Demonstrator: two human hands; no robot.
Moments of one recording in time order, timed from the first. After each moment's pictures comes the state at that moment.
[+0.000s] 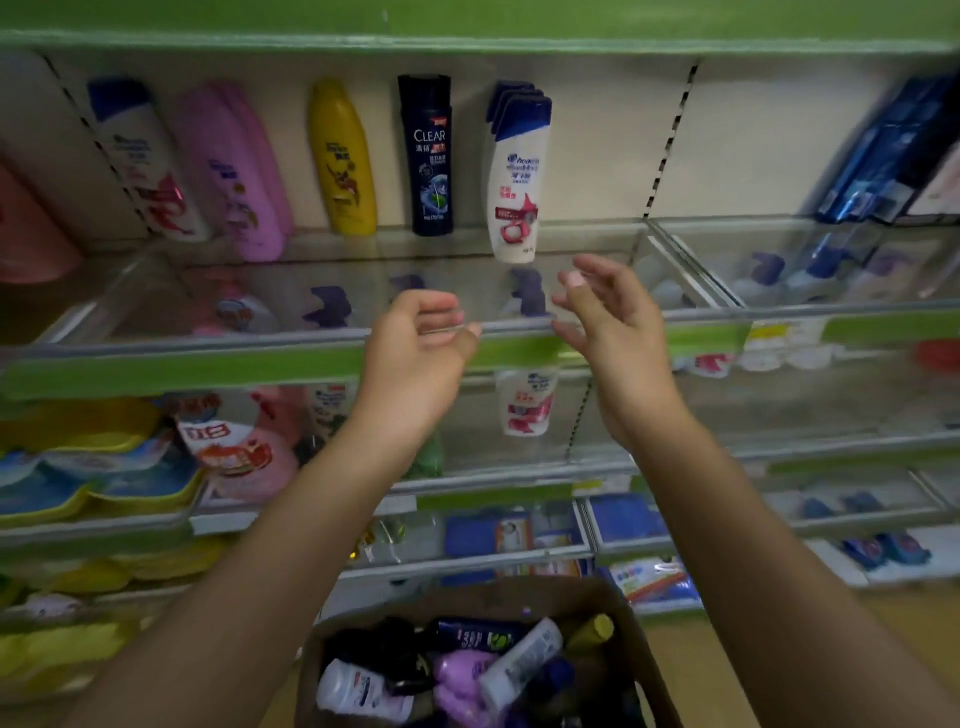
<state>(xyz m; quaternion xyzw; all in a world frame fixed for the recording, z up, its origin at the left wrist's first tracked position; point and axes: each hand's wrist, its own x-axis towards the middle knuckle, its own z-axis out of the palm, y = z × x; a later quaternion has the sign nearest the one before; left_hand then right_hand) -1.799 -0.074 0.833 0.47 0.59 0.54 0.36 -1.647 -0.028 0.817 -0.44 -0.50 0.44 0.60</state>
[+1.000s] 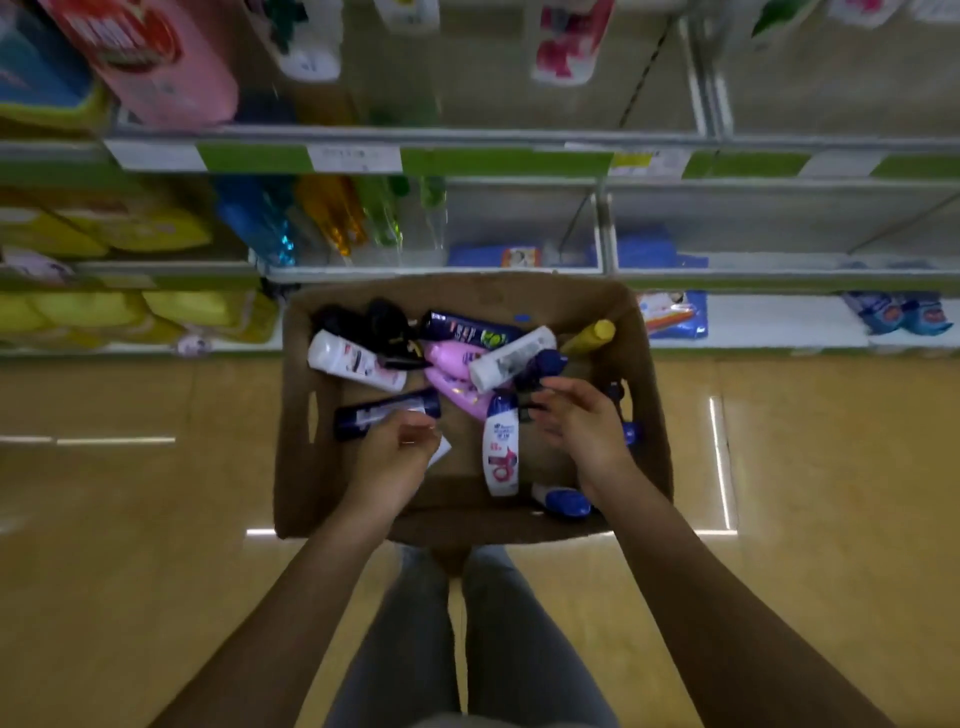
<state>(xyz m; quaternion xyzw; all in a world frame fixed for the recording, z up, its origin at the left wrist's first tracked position) -1.781 -0.310 0.532 0.26 0.77 0.26 0.52 -1.602 -0.255 0.528 -0.68 -0.25 0.63 0.28</state>
